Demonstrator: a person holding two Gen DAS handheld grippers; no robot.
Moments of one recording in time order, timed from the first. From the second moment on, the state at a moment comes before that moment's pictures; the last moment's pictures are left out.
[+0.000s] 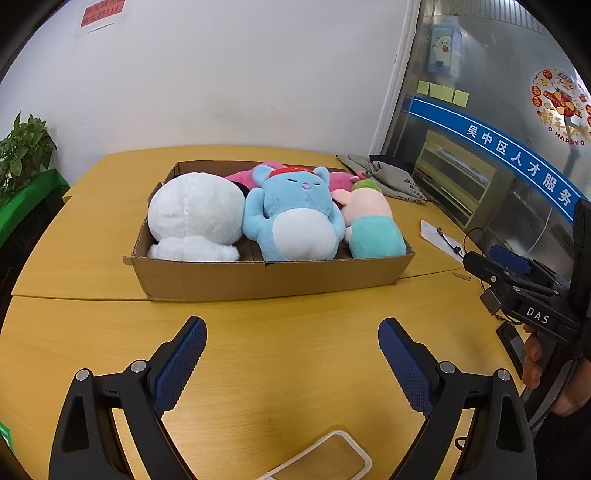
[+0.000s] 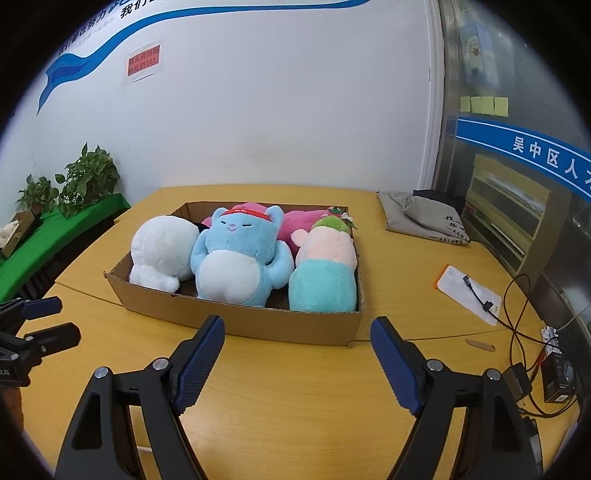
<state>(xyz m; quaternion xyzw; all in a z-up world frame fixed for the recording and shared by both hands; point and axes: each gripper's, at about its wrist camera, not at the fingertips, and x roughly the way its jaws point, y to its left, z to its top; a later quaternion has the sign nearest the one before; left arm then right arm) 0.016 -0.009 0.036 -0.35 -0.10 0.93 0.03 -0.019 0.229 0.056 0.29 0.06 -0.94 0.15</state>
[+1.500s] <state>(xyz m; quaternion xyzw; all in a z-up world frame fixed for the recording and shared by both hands) 0.087 -0.022 -0.102 -0.55 -0.15 0.82 0.01 0.045 0.155 -0.105 0.50 0.14 -0.79 0.33</state>
